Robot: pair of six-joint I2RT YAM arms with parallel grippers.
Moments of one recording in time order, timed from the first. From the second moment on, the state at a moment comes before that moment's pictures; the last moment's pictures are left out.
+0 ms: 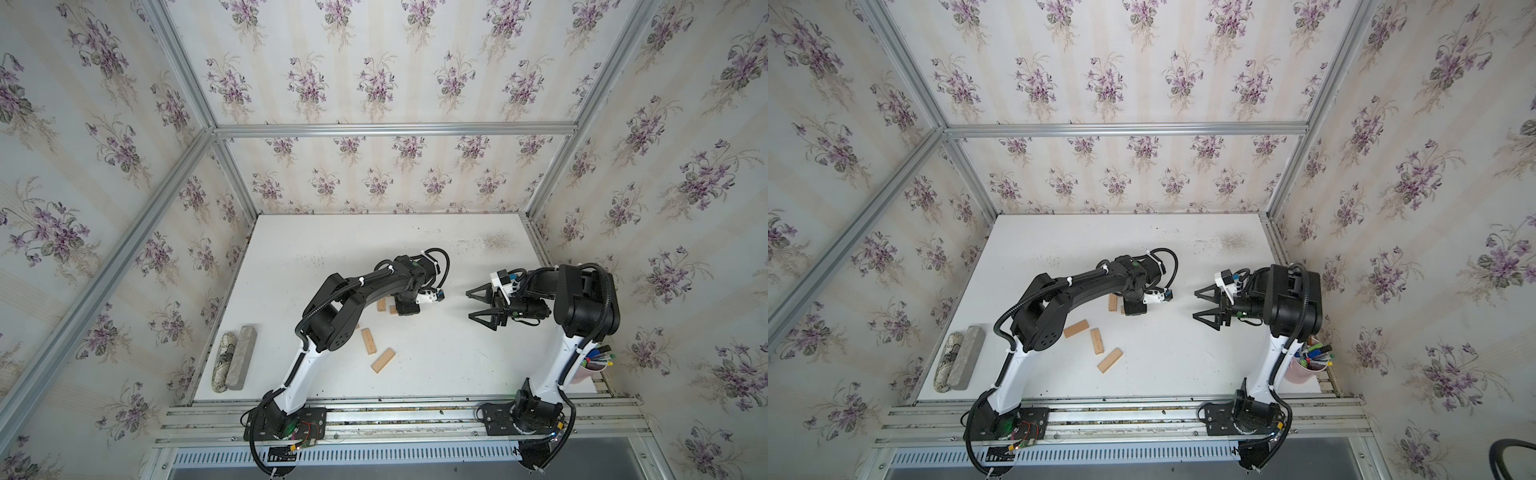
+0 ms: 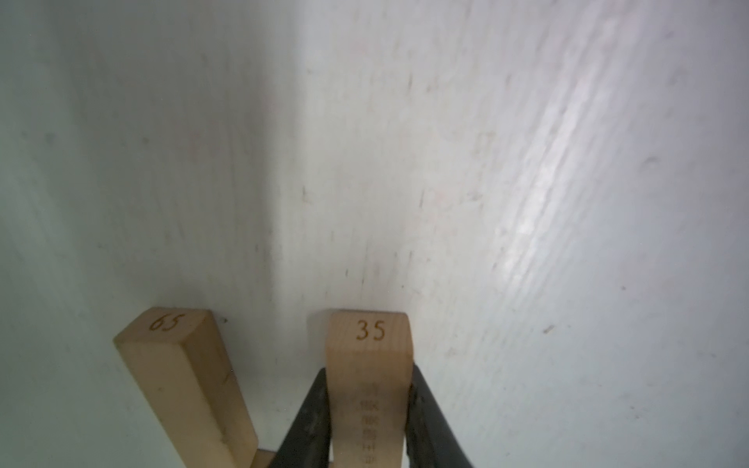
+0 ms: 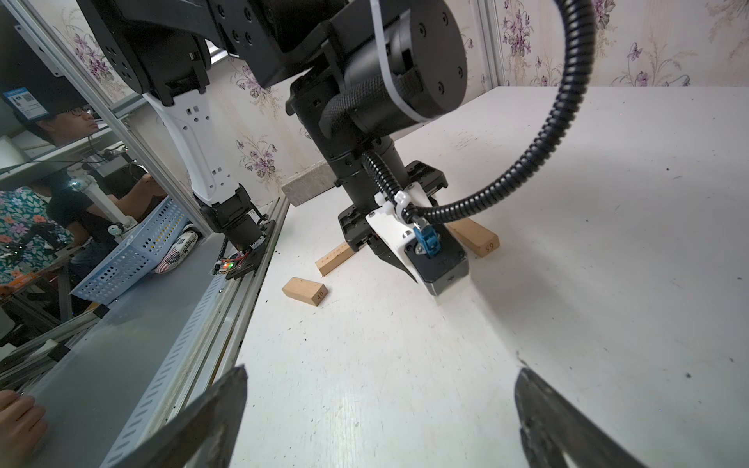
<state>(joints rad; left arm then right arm) -0.80 2.26 1.80 -1.02 -0.11 0.65 -0.22 1.99 1.00 -1.43 -1.43 -2.03</state>
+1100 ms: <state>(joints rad) -0.81 2.25 1.79 -1.07 -0.10 0.65 -0.22 1.99 1.00 -1.43 -1.43 -2.03</state>
